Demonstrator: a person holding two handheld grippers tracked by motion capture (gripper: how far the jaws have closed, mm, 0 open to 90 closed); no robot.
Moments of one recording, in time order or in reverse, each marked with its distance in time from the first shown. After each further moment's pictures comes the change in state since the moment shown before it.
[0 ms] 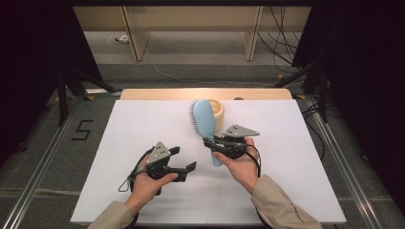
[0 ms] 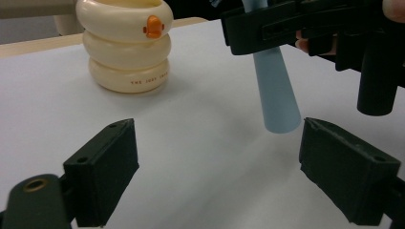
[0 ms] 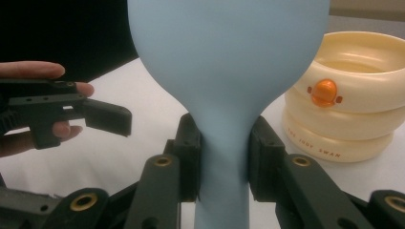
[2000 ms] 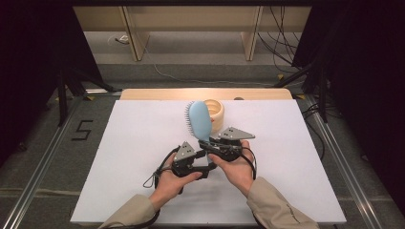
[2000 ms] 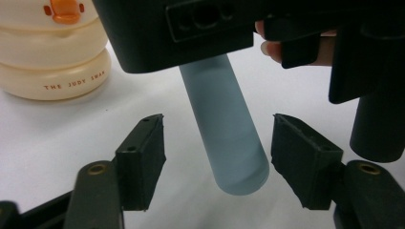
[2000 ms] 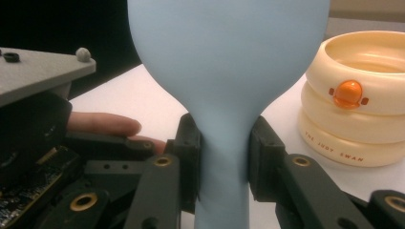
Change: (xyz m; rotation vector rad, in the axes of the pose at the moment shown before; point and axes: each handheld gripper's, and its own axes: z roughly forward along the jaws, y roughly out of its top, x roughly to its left) left arm -0.027 0.000 0.058 0.040 -0.078 -0.015; right arm 0.012 -0.003 0.006 -0.019 0.008 0.013
